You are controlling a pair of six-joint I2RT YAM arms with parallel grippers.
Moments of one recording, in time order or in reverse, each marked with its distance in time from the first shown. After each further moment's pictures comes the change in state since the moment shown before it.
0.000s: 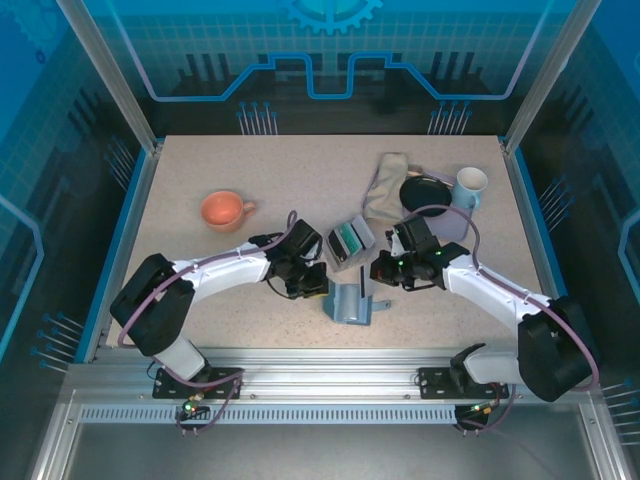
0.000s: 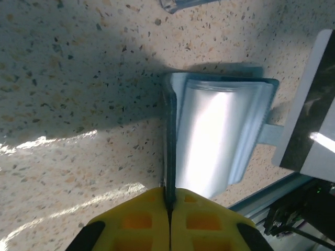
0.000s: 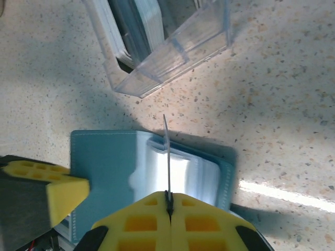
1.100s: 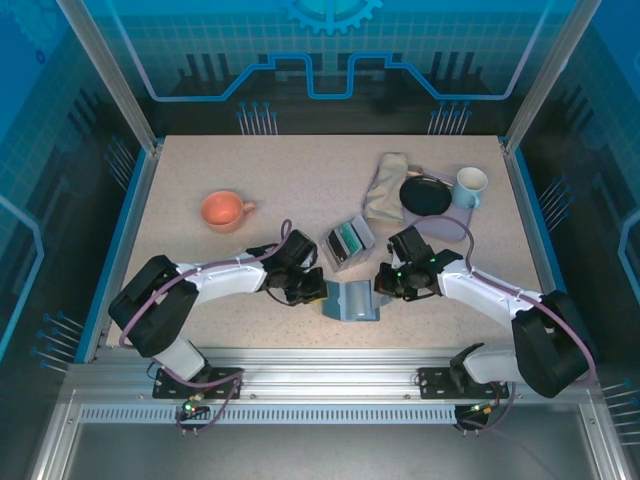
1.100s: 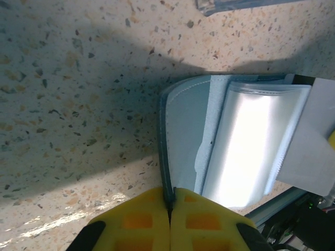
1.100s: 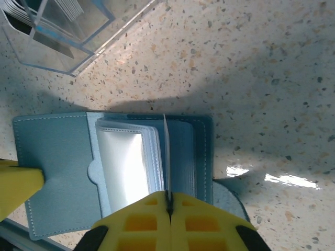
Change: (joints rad) left arm 0.000 -0.007 -0.124 0.179 0.002 -0.091; right arm 0.035 0.022 -0.063 -0.024 0.094 0.031
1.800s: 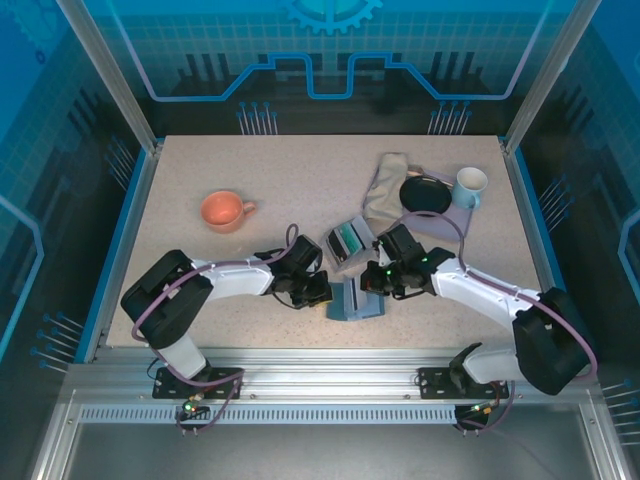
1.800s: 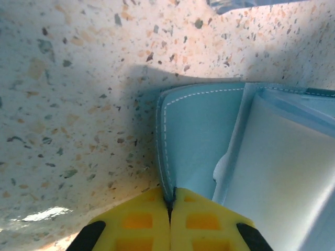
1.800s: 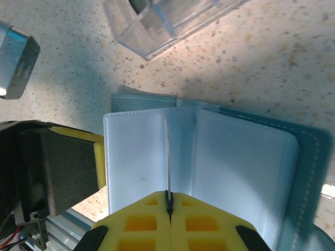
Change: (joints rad) left arm -0.029 0.069 -0.024 0.119 -0.007 -0.052; right arm 0.082 0.006 0.057 0.016 -0.040 0.015
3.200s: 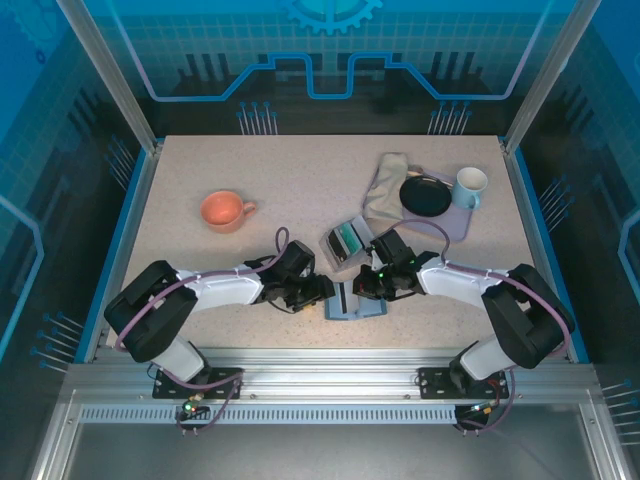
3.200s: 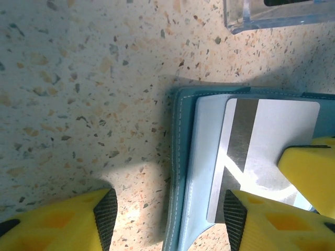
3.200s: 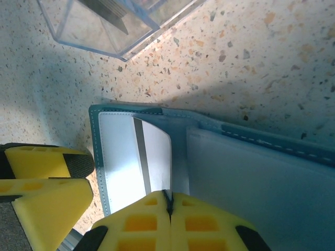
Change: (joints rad) left arm -0.011 -0.103 -0.091 0.050 -0.096 -0.051; right arm 0.000 0.172 -0.053 0.214 -0.086 0.064
